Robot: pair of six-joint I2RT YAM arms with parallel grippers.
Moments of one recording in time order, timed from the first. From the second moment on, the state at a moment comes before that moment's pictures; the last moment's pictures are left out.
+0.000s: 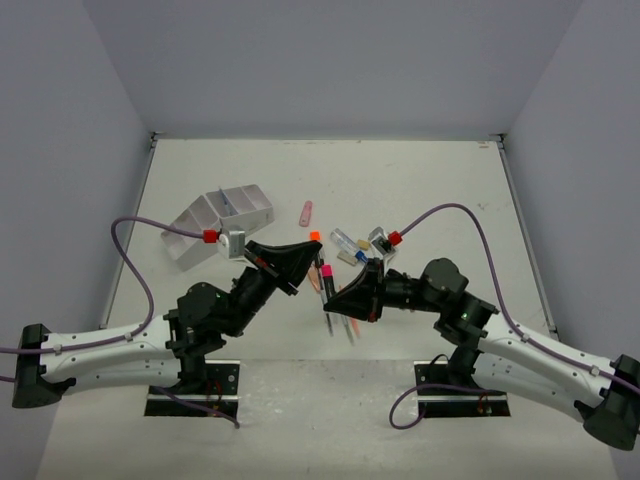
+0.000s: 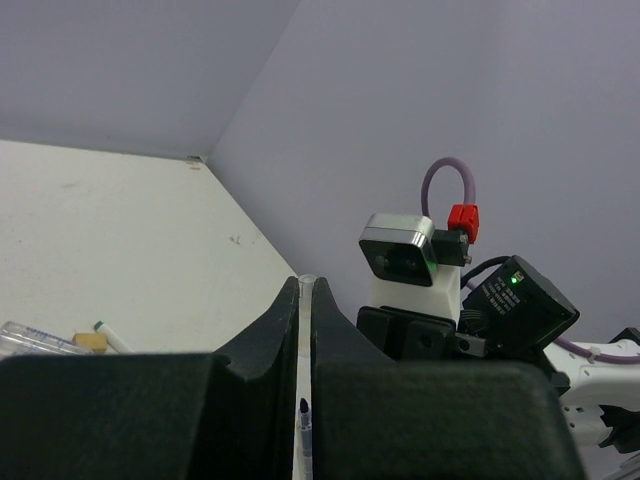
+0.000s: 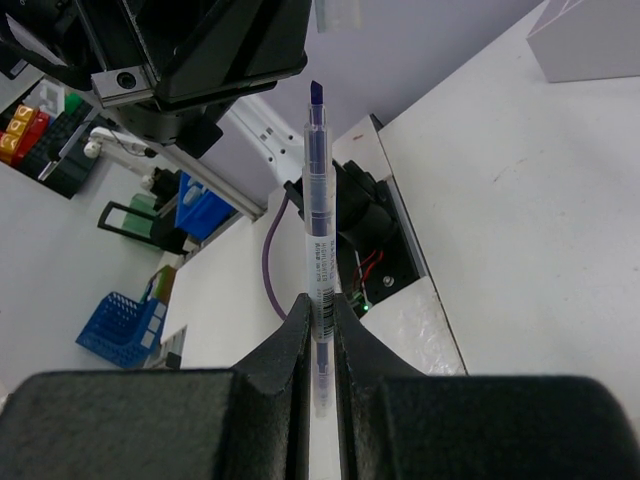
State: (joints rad) left arm -1.29 0.78 0.59 0.54 -0.58 -0.47; right arm 0.94 0.78 0.53 0.27 -0.51 0.73
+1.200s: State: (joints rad) left arm -1.29 0.80 0.59 0.54 -0.56 -0.47; right arm 0.95 0.71 0.55 0.17 -0.40 0.71
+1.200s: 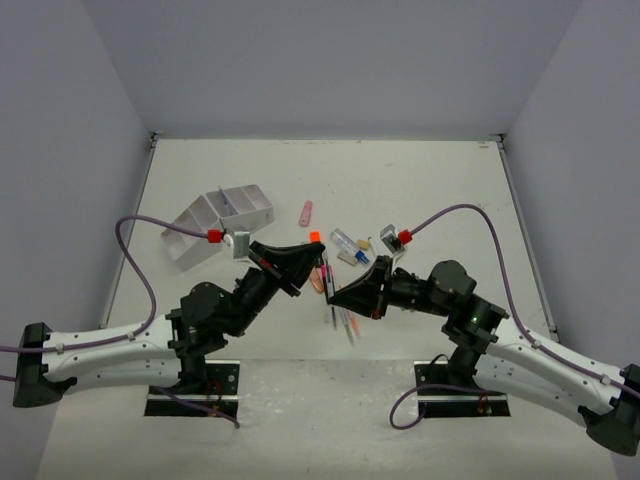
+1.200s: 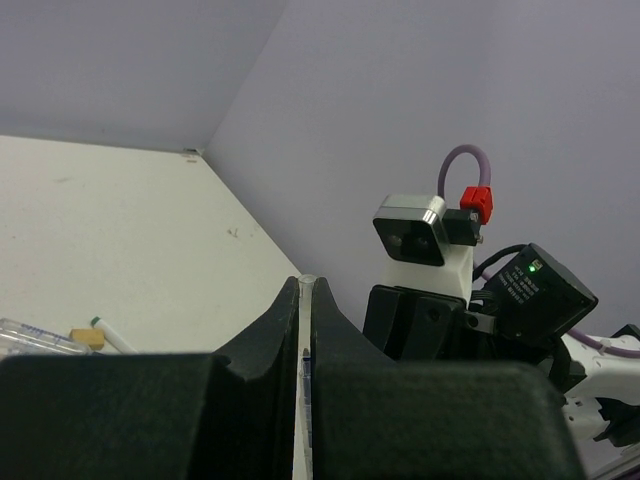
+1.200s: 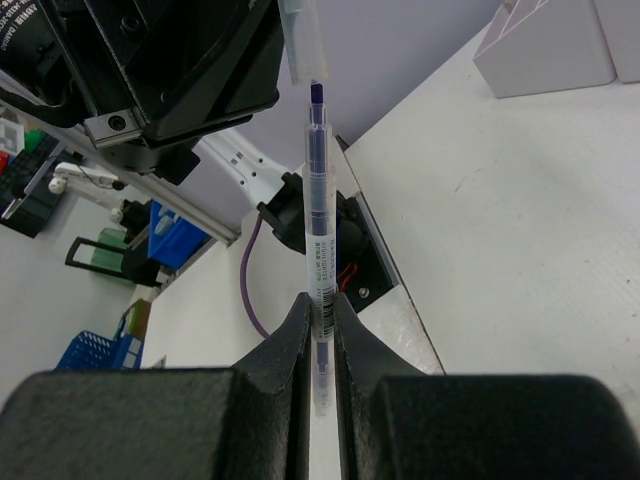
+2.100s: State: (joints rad) left arm -1.29 0.83 0.68 0.34 -0.52 -0.59; right arm 0.95 0.71 0.67 -0.02 -0.30 0.55
